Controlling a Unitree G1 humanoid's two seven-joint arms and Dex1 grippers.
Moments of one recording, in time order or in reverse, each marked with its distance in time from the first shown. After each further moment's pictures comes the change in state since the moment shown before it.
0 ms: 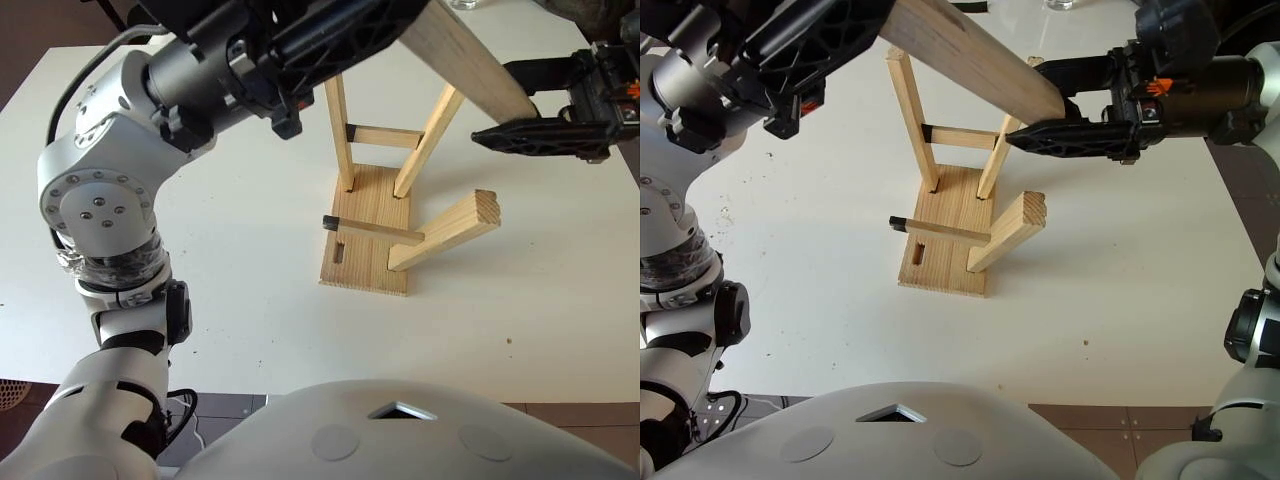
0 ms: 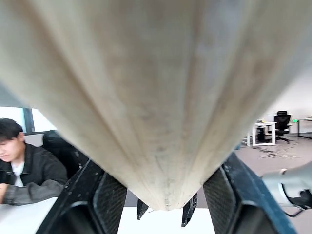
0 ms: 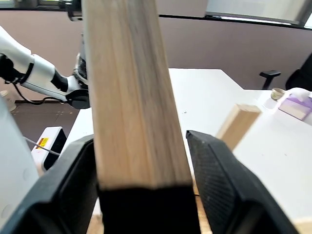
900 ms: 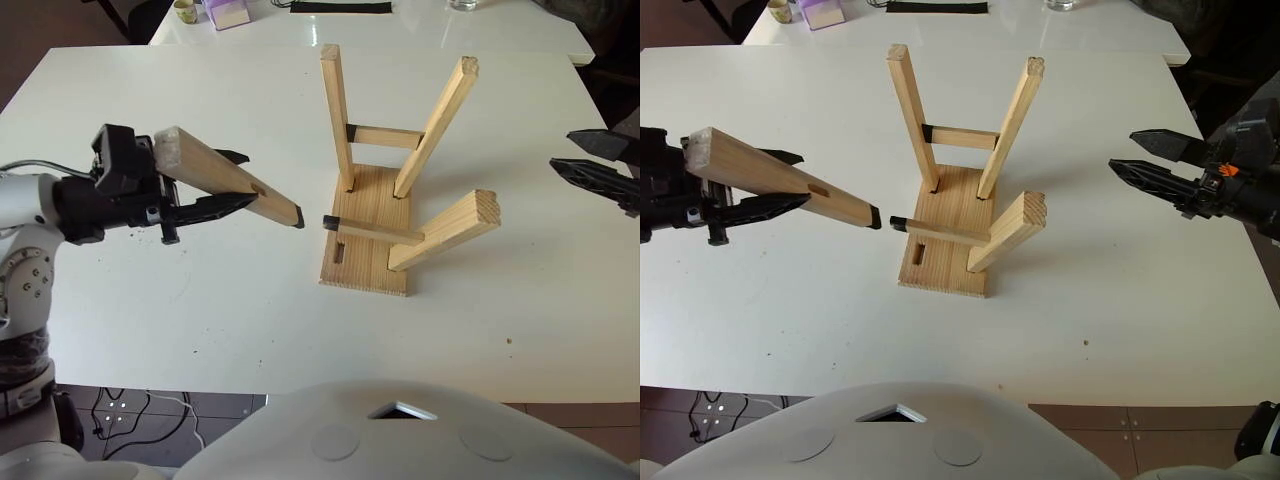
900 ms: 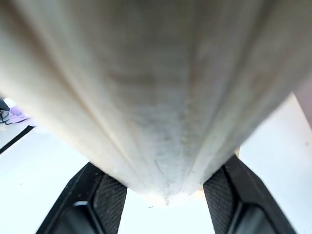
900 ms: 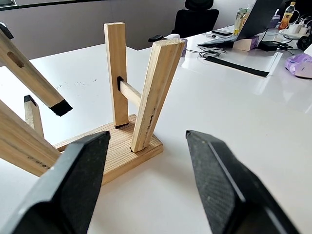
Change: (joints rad) left arm 0.617 0.391 0.216 0.079 0.483 -0.262 -0.626; right arm 0.614 0.028 -0.370 0.005 -0.149 -0.155 -0.128
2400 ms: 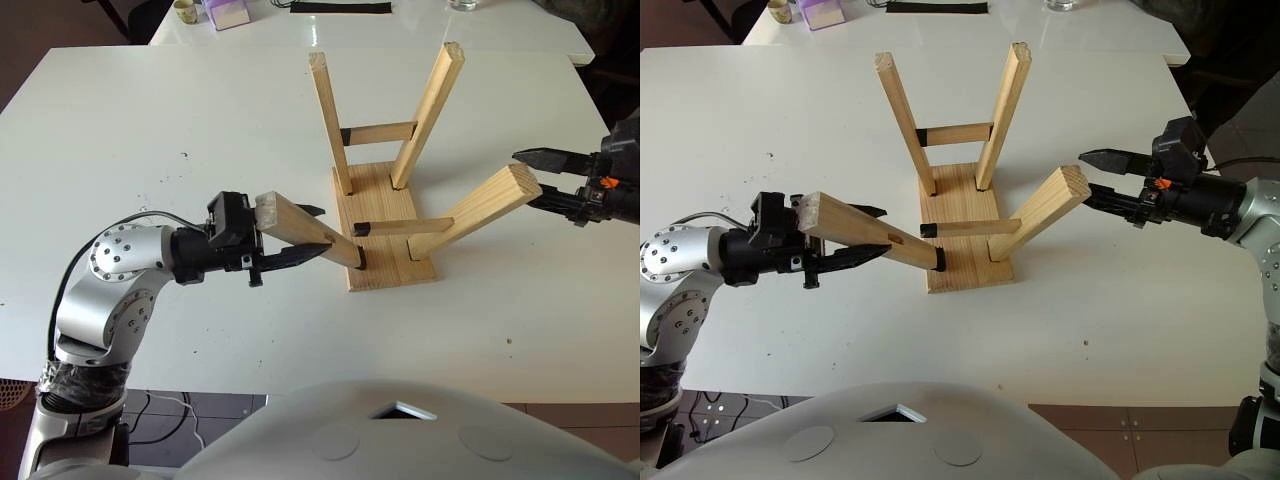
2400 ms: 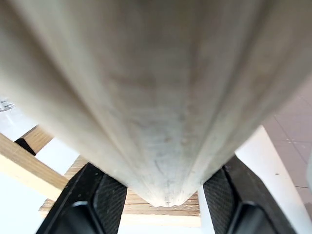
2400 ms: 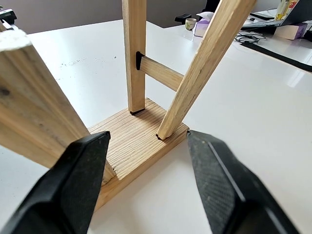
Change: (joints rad) left arm 0.099 -0.179 -0.297 -0.127 0.100 -0.087 0.141; right arm -0.042 0.004 0.194 -0.035 -0.067 -0.078 0.007
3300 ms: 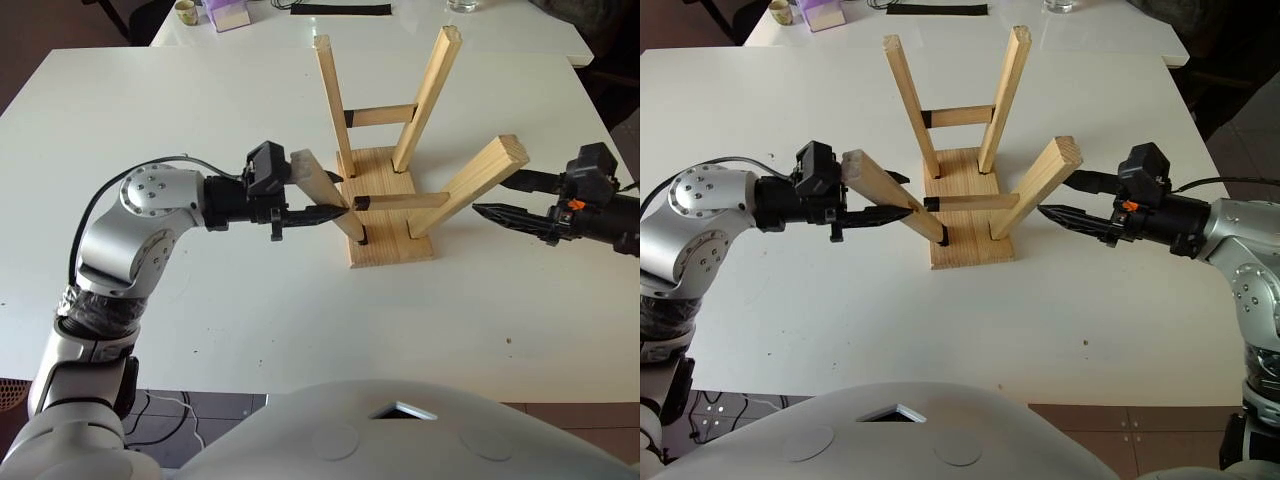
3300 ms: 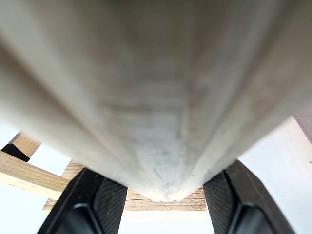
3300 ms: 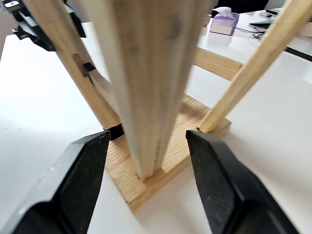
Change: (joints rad) left arm -0.403 0.036 -0.235 0.226 0.083 0.141 0.040; right arm 0.078 0.060 0.054 -0.144 0.006 0.000 -0.074
